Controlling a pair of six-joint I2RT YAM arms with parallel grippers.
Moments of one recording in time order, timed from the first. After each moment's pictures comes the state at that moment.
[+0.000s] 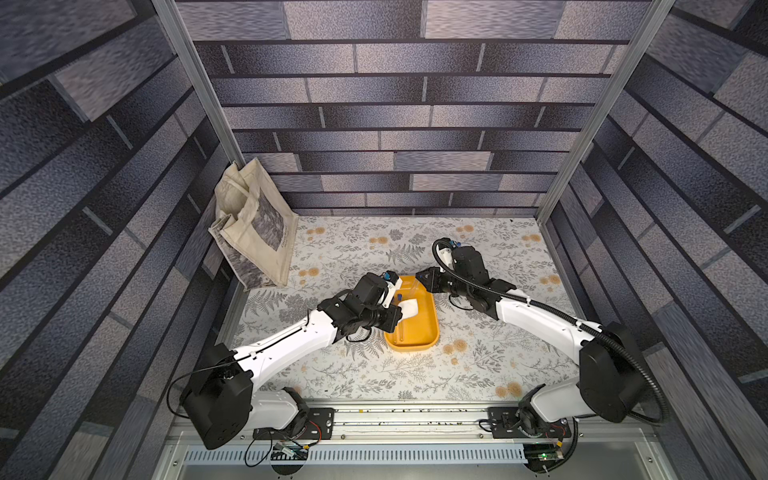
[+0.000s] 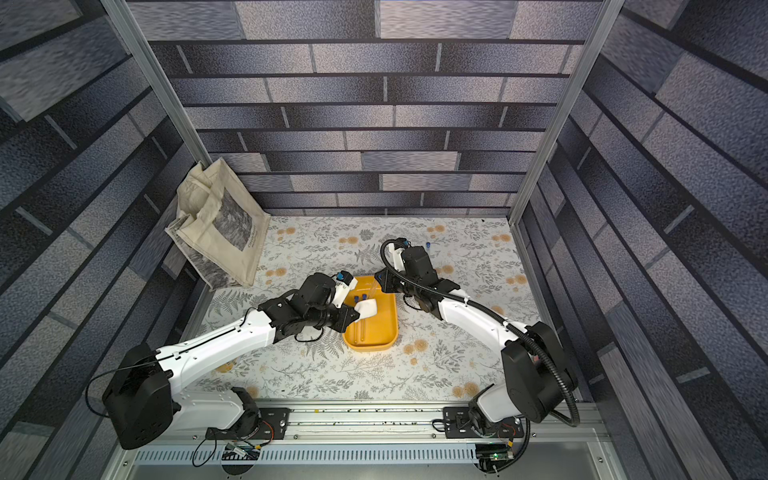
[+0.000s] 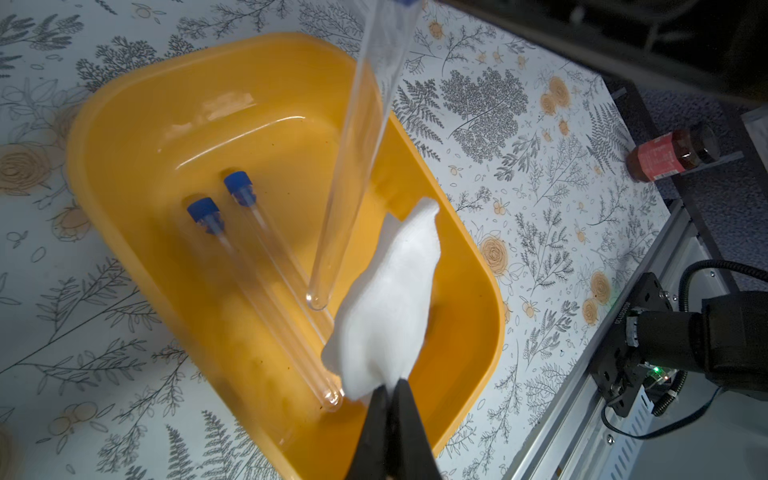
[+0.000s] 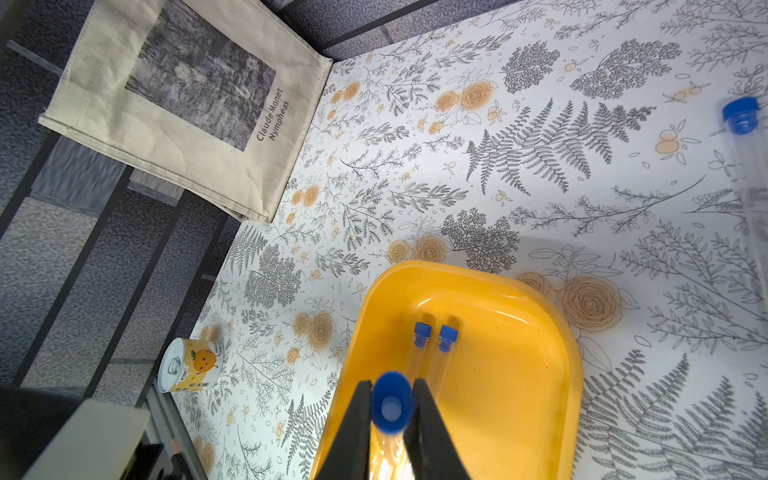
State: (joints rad) left arm -0.73 1.33 0.86 -0.35 0.26 -0.35; right arm 0.60 1.46 0.96 -0.06 -0.27 0.54
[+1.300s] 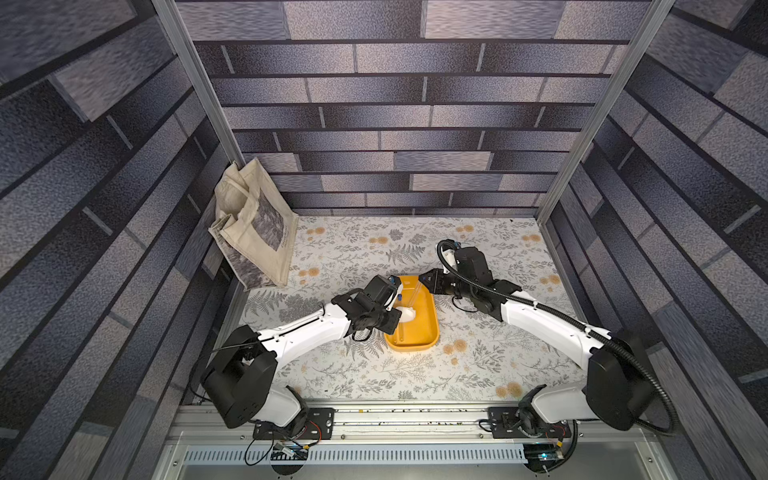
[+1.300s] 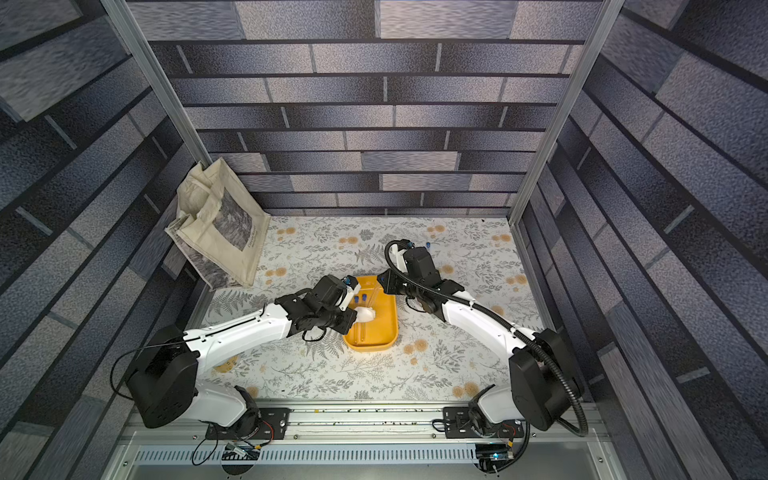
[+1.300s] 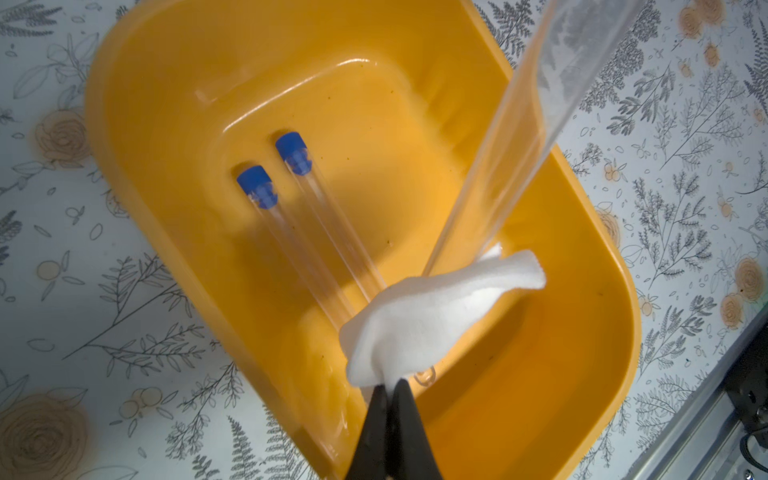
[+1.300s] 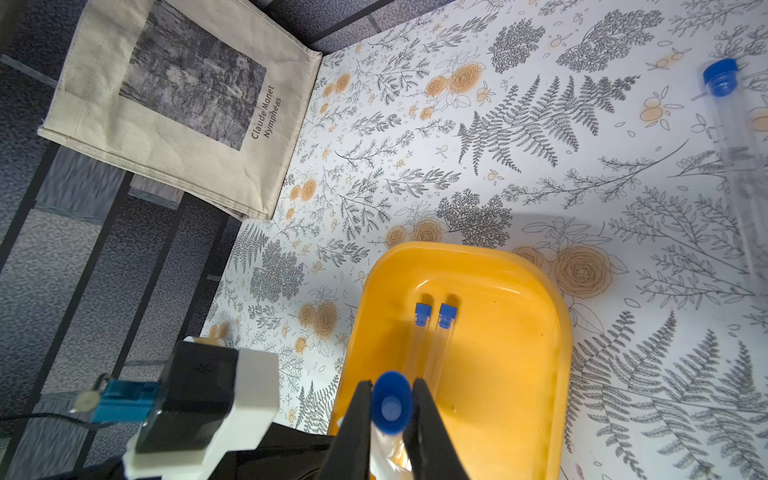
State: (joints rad) left arm -0.75 1.44 0.88 -0.41 0.13 -0.27; right arm 0.60 1.41 0.96 -0.14 -0.27 0.59
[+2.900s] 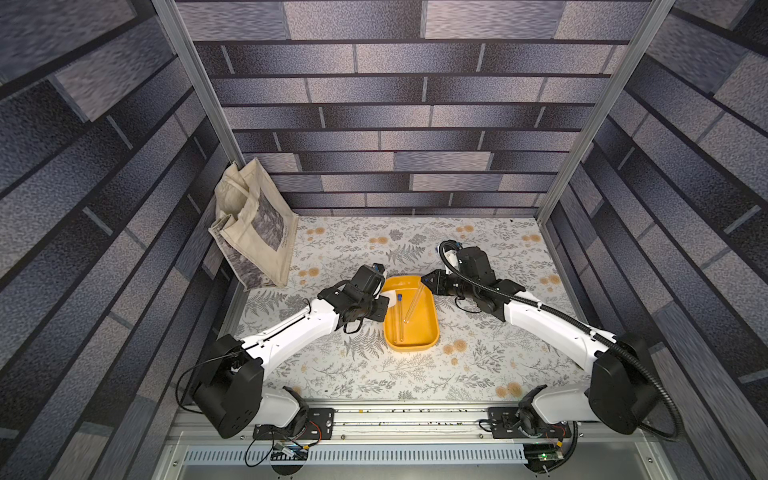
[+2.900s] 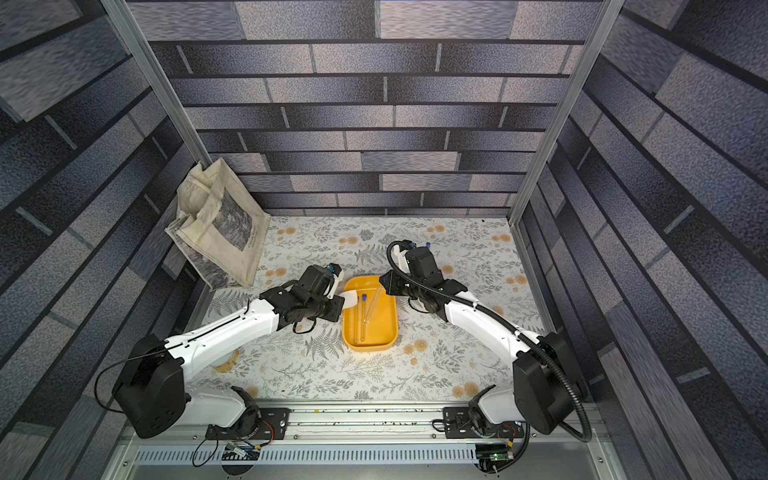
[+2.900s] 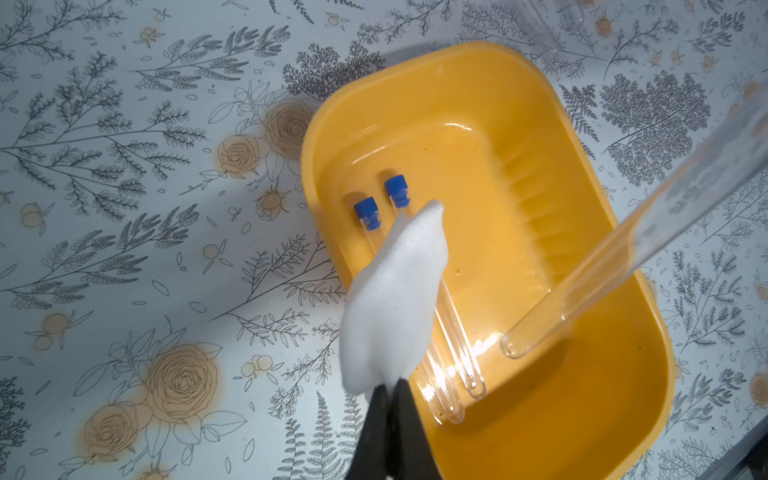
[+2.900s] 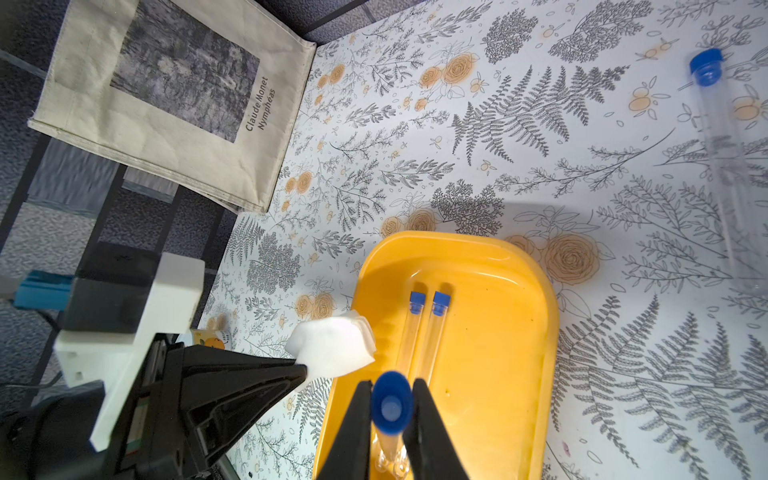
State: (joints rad) left arm -0.66 1.40 0.96 -0.49 0.06 -0.30; right arm 0.58 1.39 0.96 -0.19 -0.28 0.57
